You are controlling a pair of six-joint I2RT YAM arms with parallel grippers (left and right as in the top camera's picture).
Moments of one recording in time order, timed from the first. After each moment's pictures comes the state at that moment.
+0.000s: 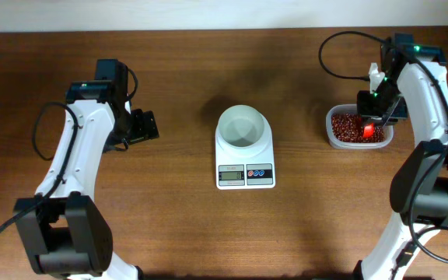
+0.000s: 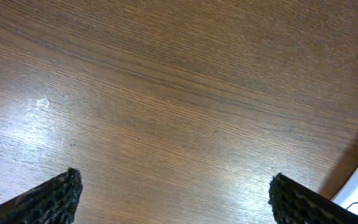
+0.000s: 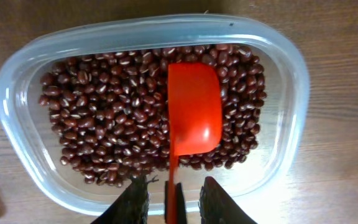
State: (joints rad) left arm 0.02 1.75 1.46 -1.16 -0.06 -0.28; right arm -0.13 2.07 1.82 -1.32 0.04 -0.03
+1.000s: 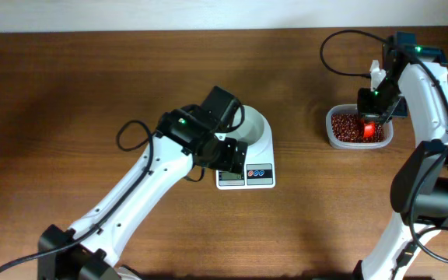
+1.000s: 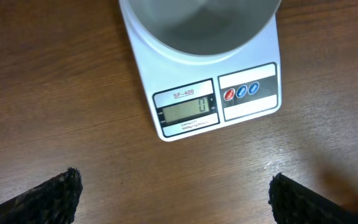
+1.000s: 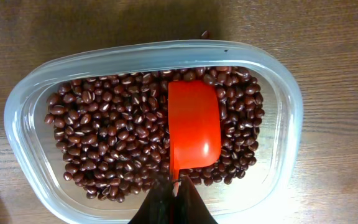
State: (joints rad) left arm -0.58 1.60 1.41 -1.11 0.02 -0.36; right arm -0.14 2.07 1.81 -1.27 0.02 -0.03
